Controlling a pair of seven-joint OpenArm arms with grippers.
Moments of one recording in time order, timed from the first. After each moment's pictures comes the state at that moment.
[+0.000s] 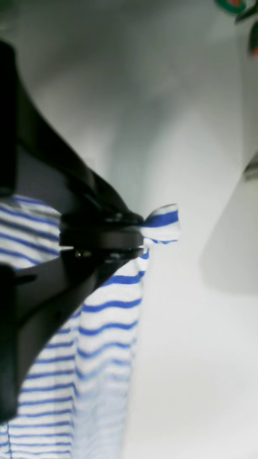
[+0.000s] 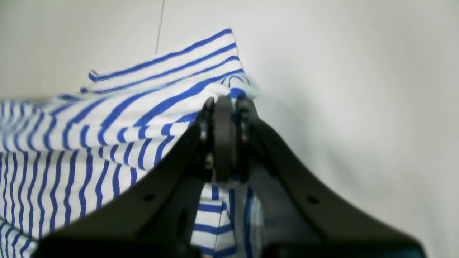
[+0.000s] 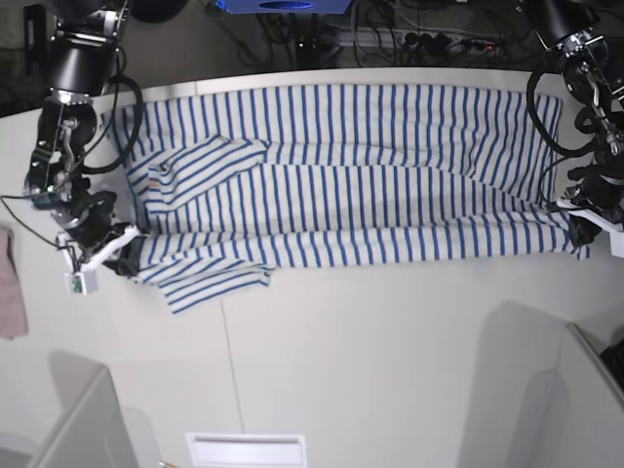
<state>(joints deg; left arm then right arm) 9.9 -21.4 -38.0 103.2 -30.7 -15.0 52.9 4.3 16.3 15.6 81.0 25.4 25.0 -40.5</state>
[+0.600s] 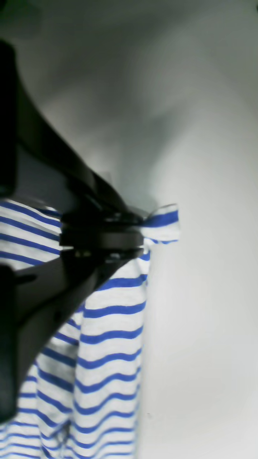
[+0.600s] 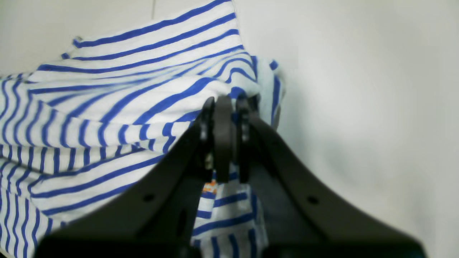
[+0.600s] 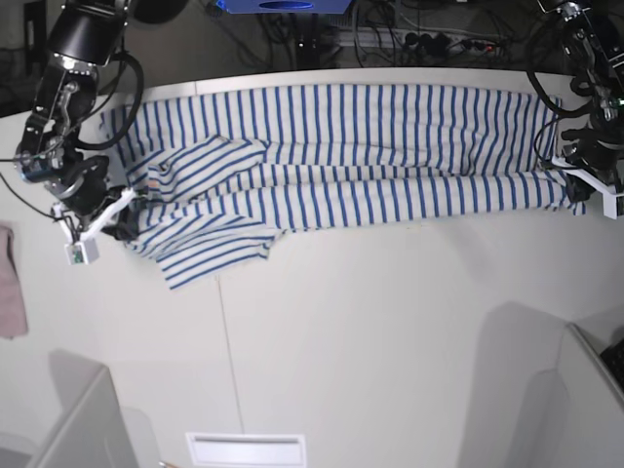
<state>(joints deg) 20.3 -21.4 -38.5 106.4 -30.2 -15.2 53.2 -2.9 13.0 23.0 92.0 25.4 31.0 -52.3</state>
